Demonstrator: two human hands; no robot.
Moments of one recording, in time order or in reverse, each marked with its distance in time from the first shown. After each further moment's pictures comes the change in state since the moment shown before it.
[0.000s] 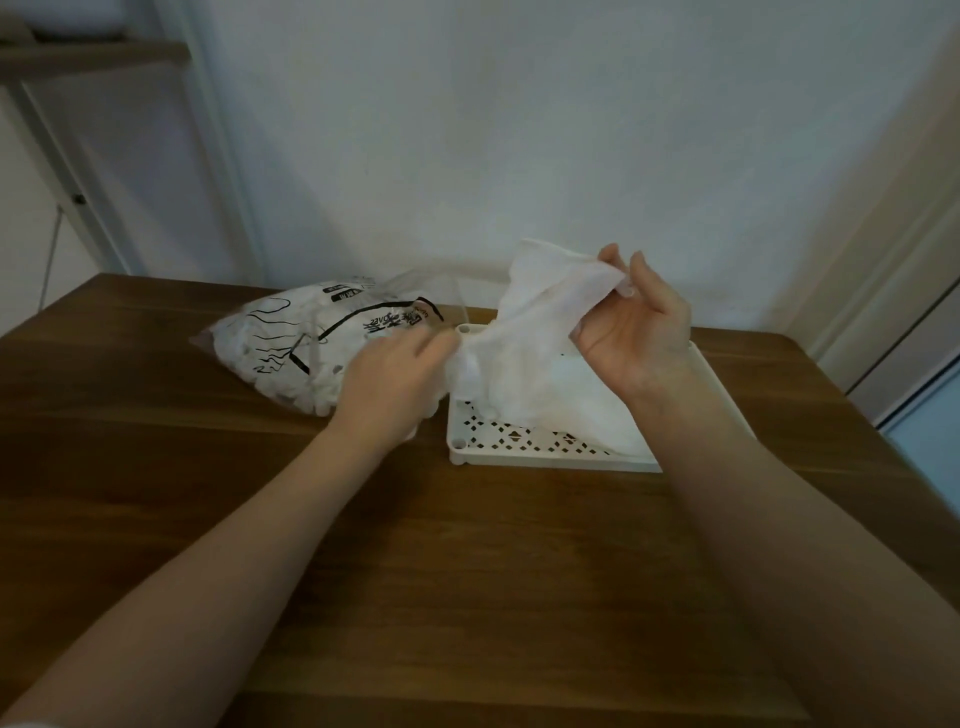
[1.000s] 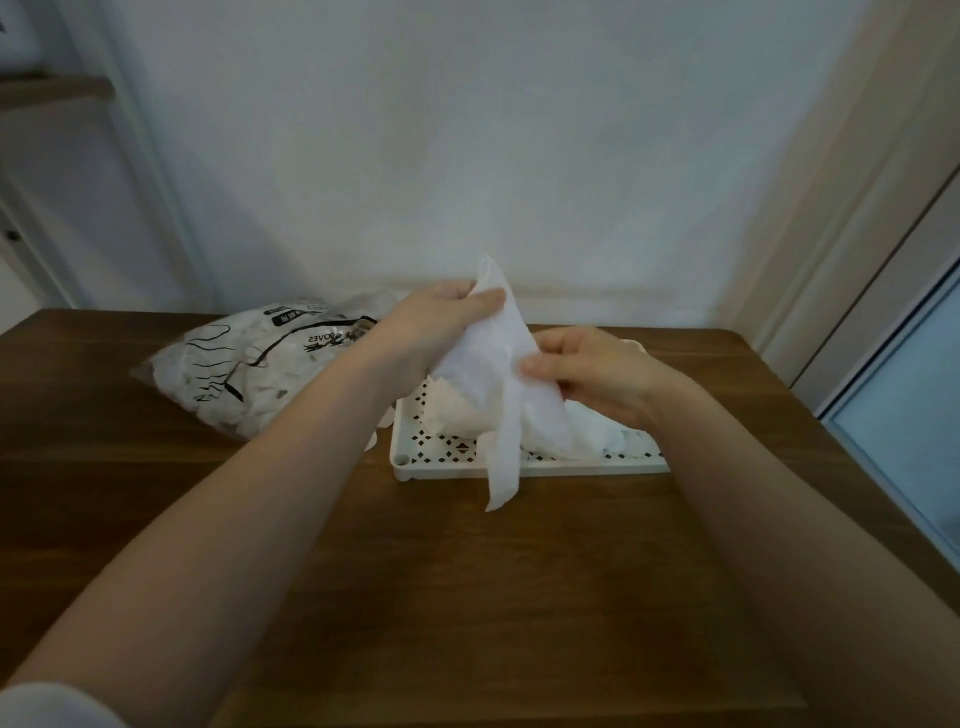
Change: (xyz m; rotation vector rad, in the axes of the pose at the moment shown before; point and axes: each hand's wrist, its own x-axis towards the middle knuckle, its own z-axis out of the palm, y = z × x) left_hand 0.083 0.071 -0.057 -1.384 -0.391 -0.652; right_hand -0.037 -0.040 -0.004 -1.093 -0.005 0.447
